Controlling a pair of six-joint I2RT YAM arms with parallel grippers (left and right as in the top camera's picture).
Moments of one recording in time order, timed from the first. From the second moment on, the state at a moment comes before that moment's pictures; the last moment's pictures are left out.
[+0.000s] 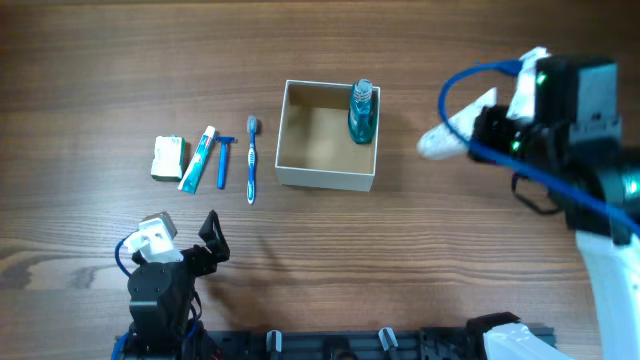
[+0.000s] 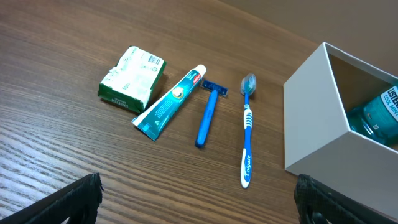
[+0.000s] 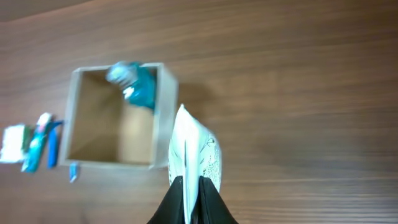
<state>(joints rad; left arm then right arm) -0.01 0.01 0.17 -0.59 -0.03 -0.38 0.22 1.24 1.62 -1.27 0.00 0.32</state>
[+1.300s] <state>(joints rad) -0.01 0.01 0.17 -0.59 -0.03 -0.38 0.56 1.65 1.62 -1.01 0.16 0.37</state>
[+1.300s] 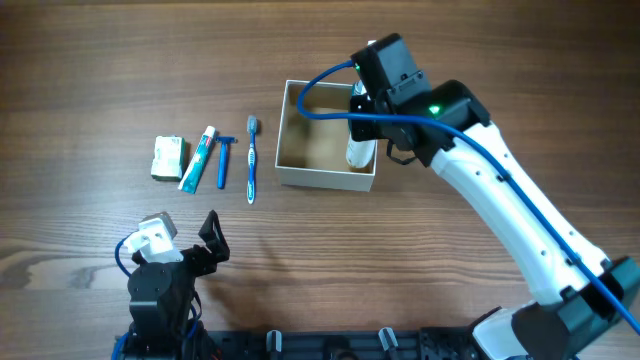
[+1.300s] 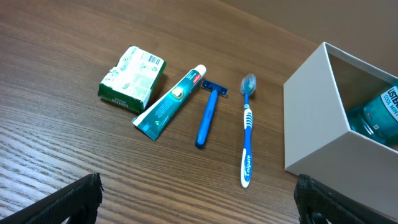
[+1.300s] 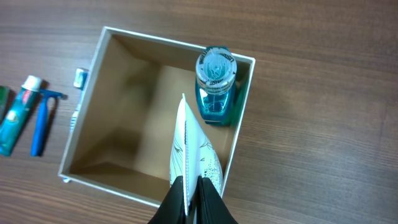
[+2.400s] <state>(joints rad) -0.01 0.01 0.17 -0.59 -0.03 -0.38 0.56 1.59 1.62 -1.02 0.21 0.36</state>
